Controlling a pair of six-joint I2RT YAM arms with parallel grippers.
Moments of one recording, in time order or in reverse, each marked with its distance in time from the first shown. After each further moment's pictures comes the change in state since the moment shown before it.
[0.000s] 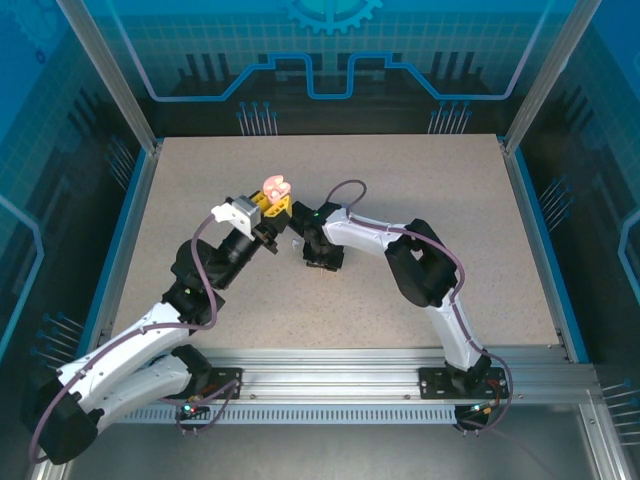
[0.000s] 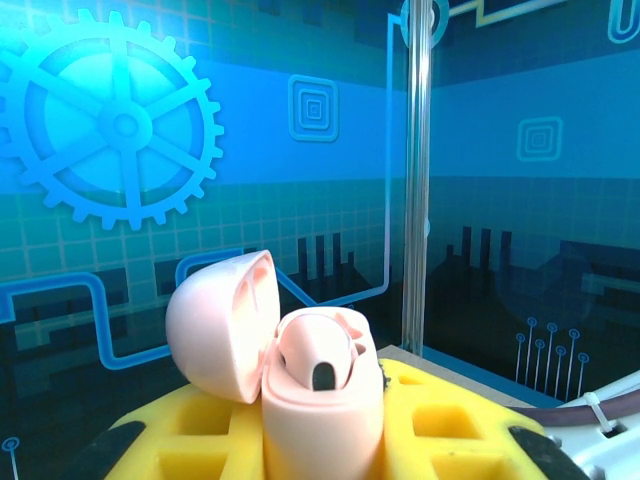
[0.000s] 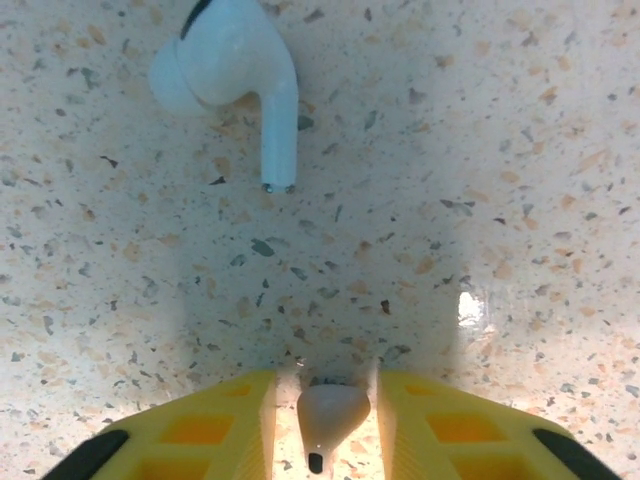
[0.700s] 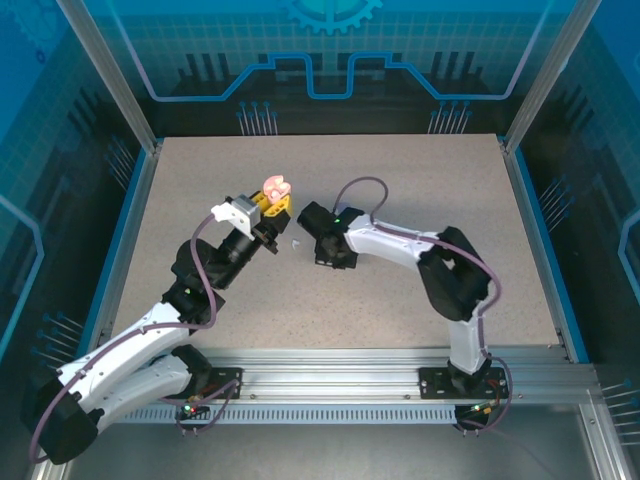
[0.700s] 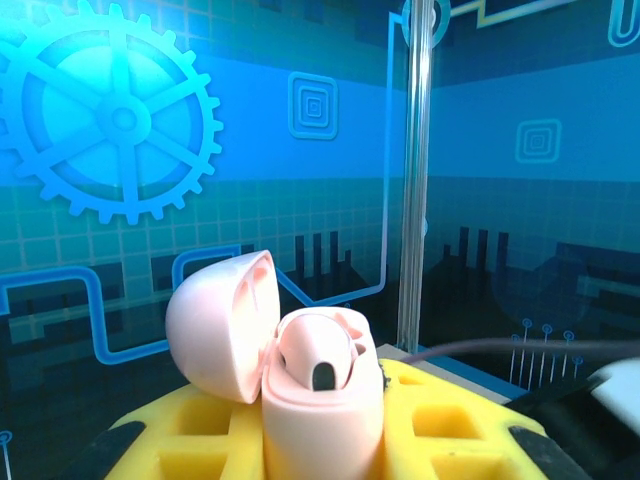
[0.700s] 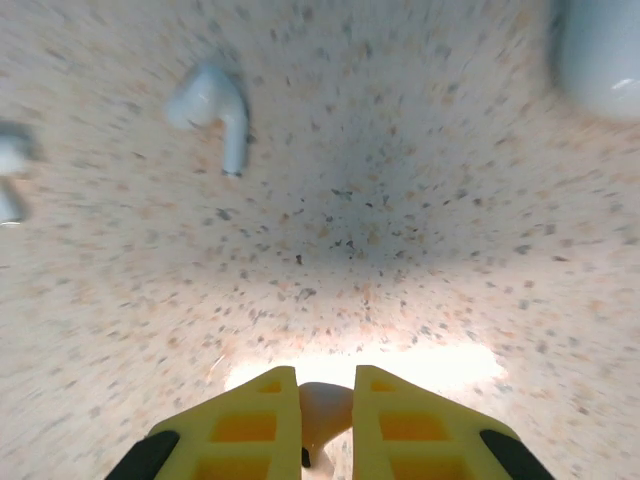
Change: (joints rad) left arm 0.000 0.000 0.000 -0.005 0.001 -0.020; right arm 0.000 -0.294 -0.266 0.148 0.091 -0.065
